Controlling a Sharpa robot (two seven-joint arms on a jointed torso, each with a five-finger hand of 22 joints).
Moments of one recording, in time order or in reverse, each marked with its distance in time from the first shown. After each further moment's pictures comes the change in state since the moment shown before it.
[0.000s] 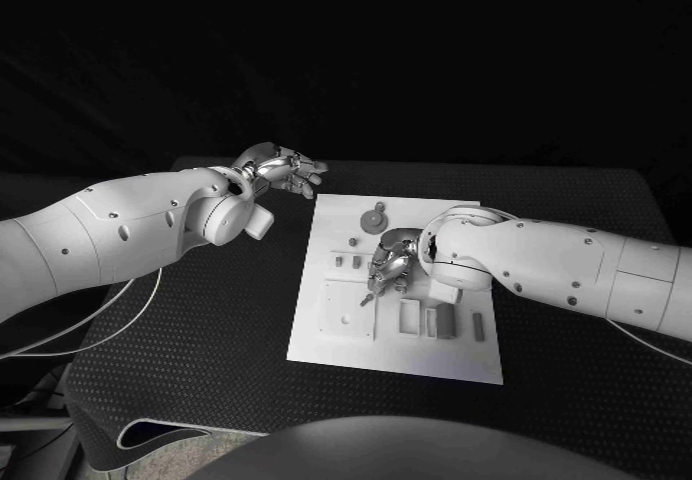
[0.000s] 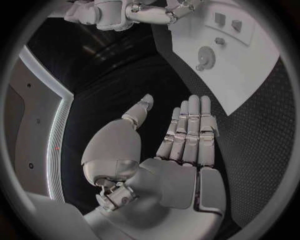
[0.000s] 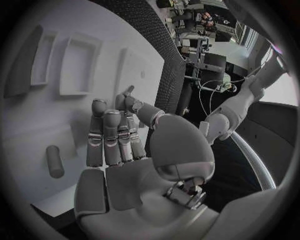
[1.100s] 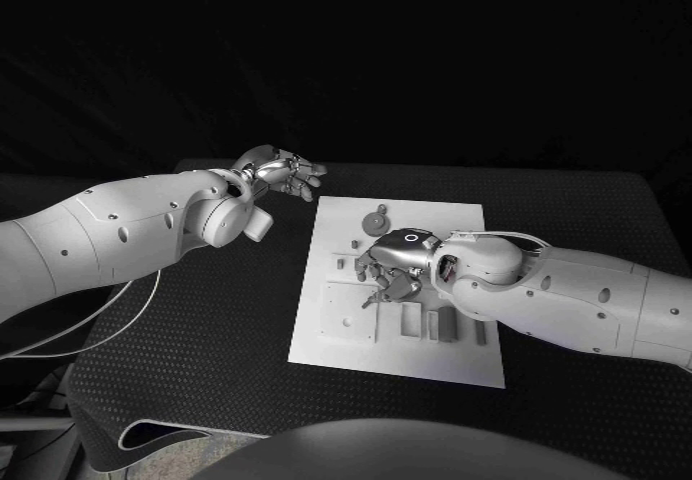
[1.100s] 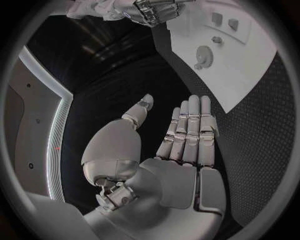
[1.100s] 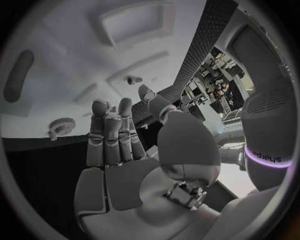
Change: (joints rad) left arm 0.000 -0.014 -0.002 0.003 0.000 0.002 0.001; left_hand 0.000 0.000 0.000 0.000 0.000 0.000 0.000 0.000 -0.001 0.000 0.000 0.000 0.000 0.000 0.000 0.000 0.003 0.000 0.000 0.000 0.000 0.000; right arm -0.066 -0.080 -0.005 0.066 -0.784 -0.274 0.477; right_hand -0.066 -0.168 -0.115 0.006 0.000 -0.072 -0.010 -0.052 0.035 -0.111 -0.060 0.436 0.797 -0.019 -0.053 0.094 0.043 -0.005 0.020 -0.009 0.051 0.001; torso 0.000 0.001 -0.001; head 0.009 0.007
